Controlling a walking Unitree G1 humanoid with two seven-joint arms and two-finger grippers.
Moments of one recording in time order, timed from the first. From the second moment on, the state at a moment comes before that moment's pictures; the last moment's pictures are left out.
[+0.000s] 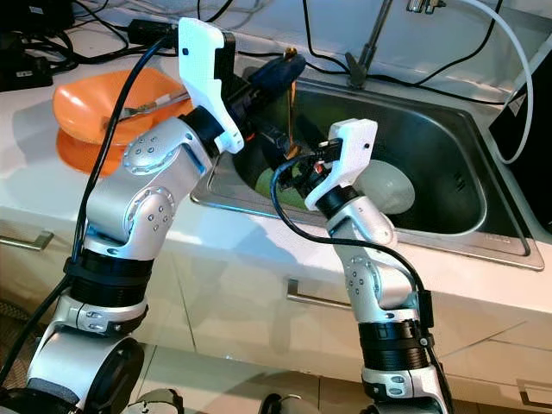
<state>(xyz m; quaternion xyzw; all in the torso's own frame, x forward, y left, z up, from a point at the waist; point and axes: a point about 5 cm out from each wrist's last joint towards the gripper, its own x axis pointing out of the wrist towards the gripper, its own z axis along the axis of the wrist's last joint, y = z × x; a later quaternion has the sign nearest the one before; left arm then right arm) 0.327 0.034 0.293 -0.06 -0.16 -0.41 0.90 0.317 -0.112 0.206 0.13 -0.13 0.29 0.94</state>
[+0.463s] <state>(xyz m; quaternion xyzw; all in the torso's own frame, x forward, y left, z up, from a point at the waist) 0.327 0.034 0.292 -0.06 -0.15 -0.41 0.90 0.320 -0.112 0.202 0.13 -0.12 0.27 0.95</state>
